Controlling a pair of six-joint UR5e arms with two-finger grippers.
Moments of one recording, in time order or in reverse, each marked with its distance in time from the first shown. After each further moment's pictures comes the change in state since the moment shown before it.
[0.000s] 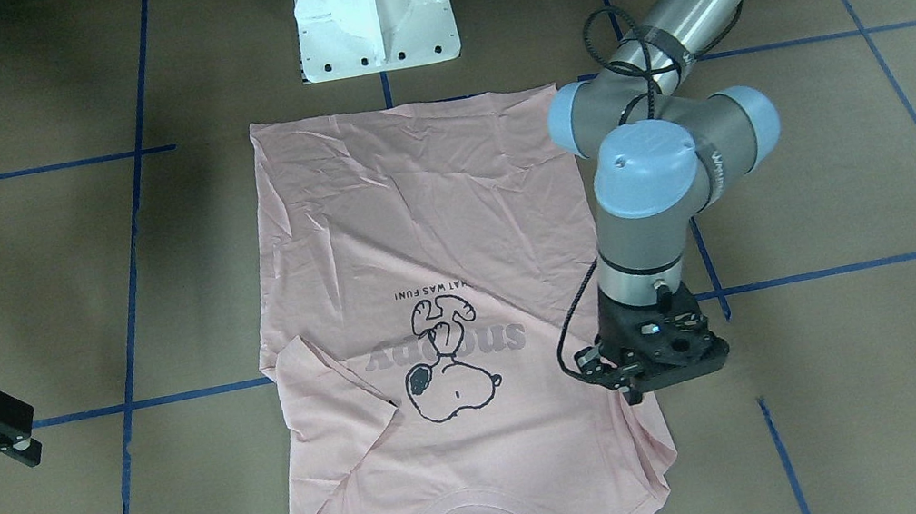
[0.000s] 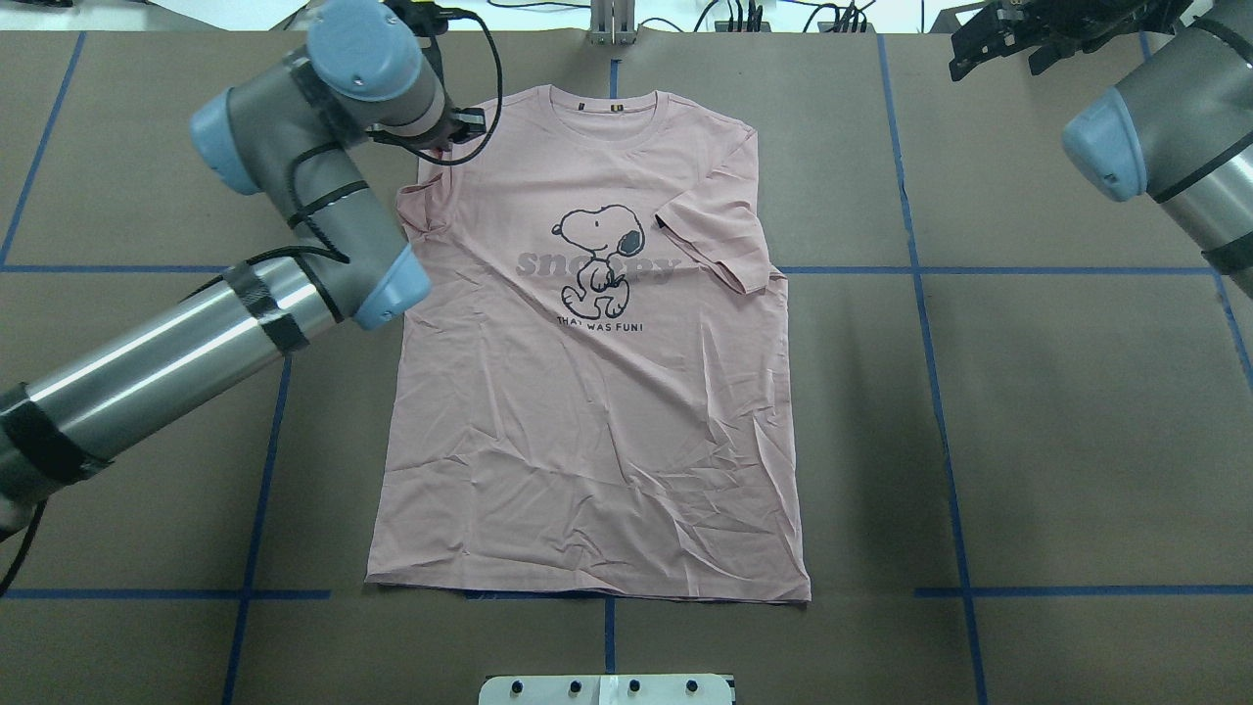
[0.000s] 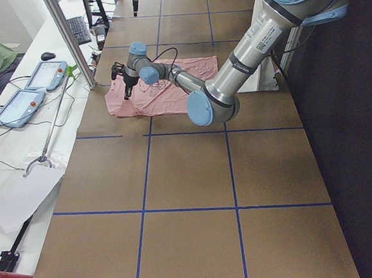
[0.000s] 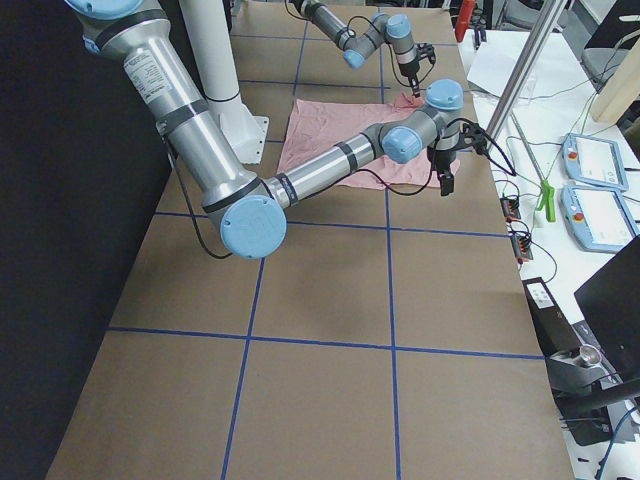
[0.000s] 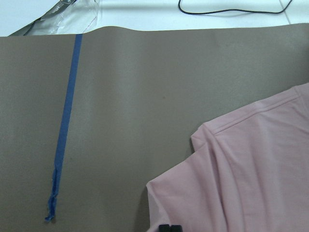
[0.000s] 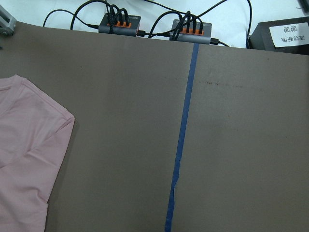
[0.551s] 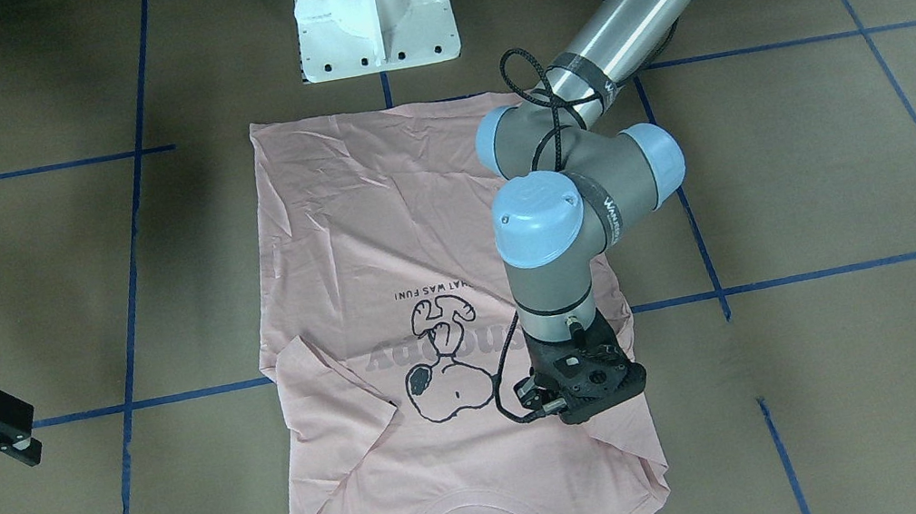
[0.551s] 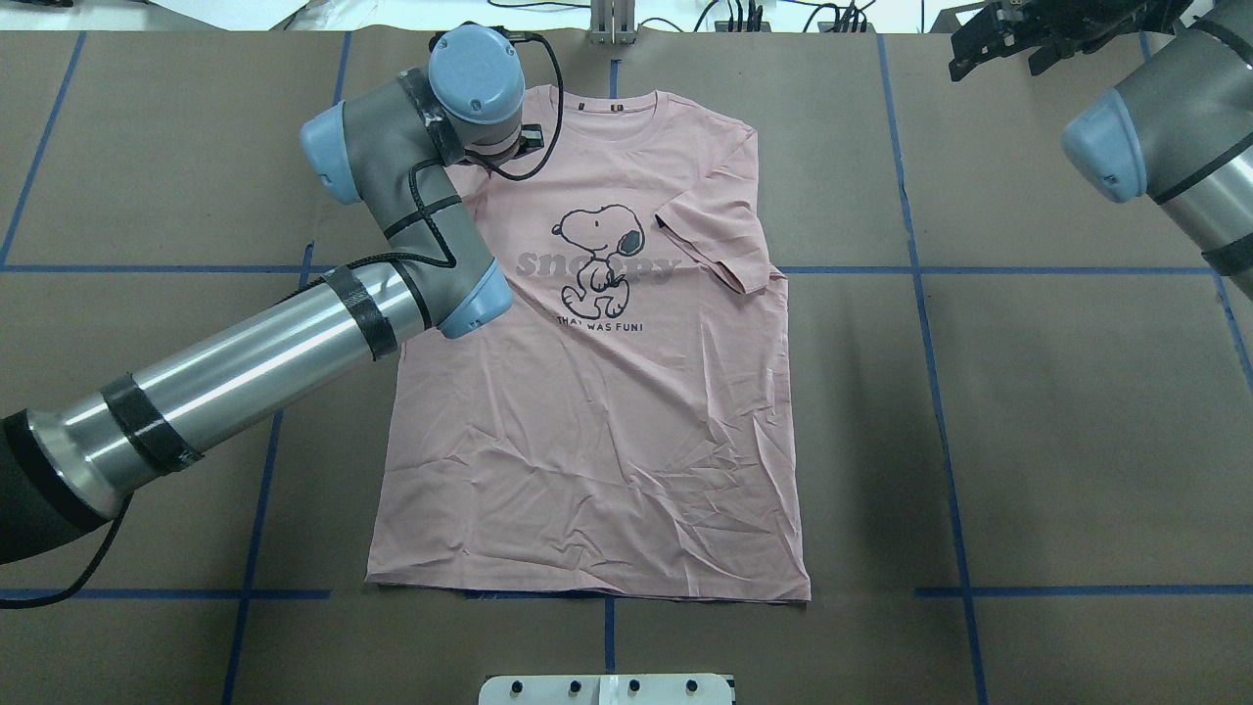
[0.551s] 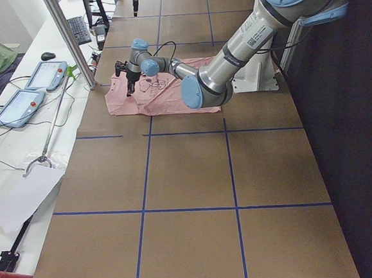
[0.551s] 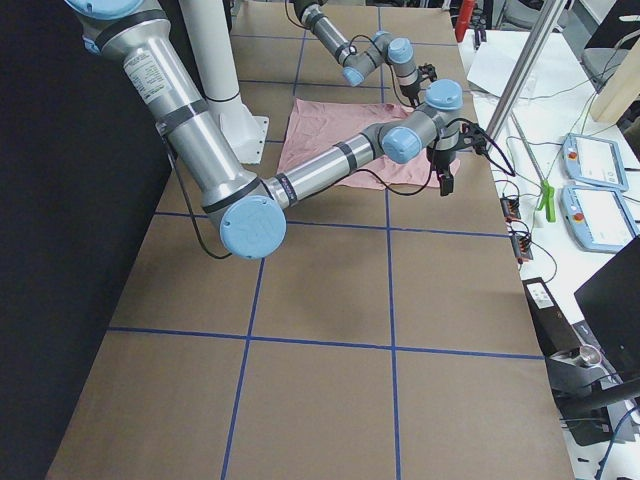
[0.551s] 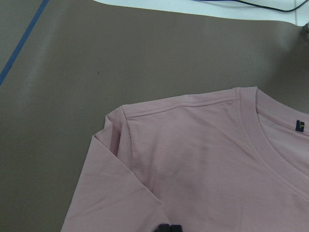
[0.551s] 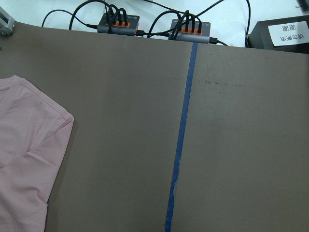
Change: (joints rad) left arm 0.049 -0.110 0.148 0.016 0.060 -0.050; right arm -0.002 -0.001 0.004 0.000 -0.001 0.004
